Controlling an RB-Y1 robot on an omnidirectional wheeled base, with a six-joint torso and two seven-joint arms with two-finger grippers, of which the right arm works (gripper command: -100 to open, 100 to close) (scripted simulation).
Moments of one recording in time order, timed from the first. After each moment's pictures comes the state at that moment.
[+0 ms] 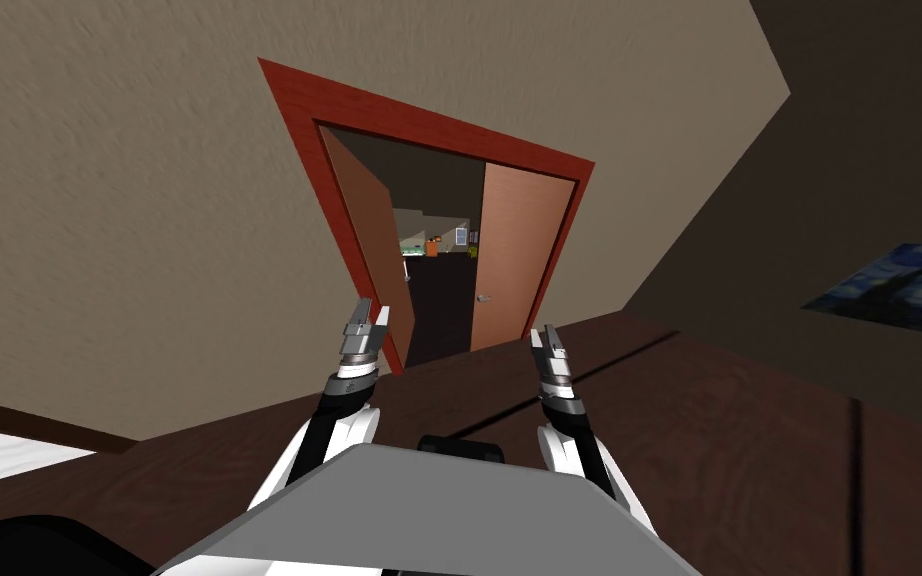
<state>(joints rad) 0.41 -0.12 0.07 -1.98 0.00 -0.66 0.02</state>
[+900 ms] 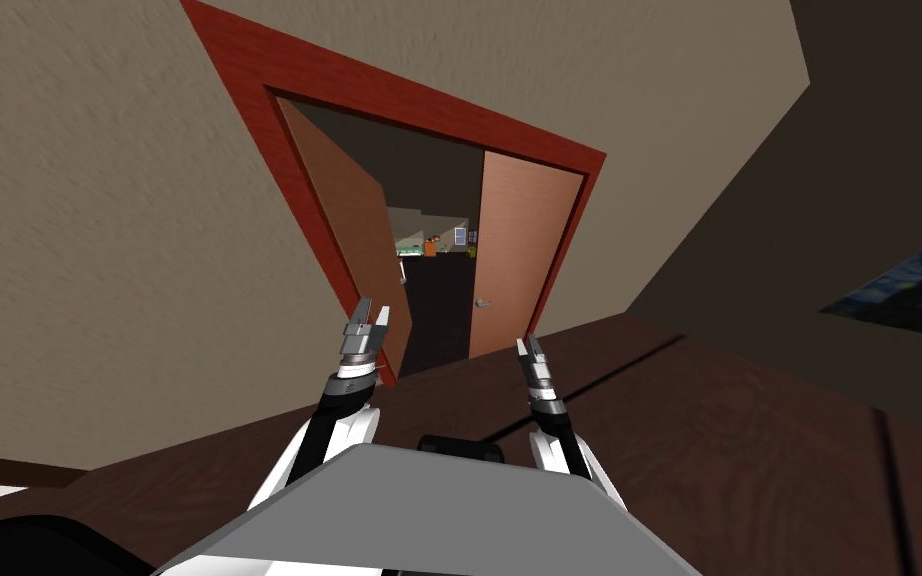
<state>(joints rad) 0.37 -0.15 0.13 -1.79 0.01 -0.69 -0.03</state>
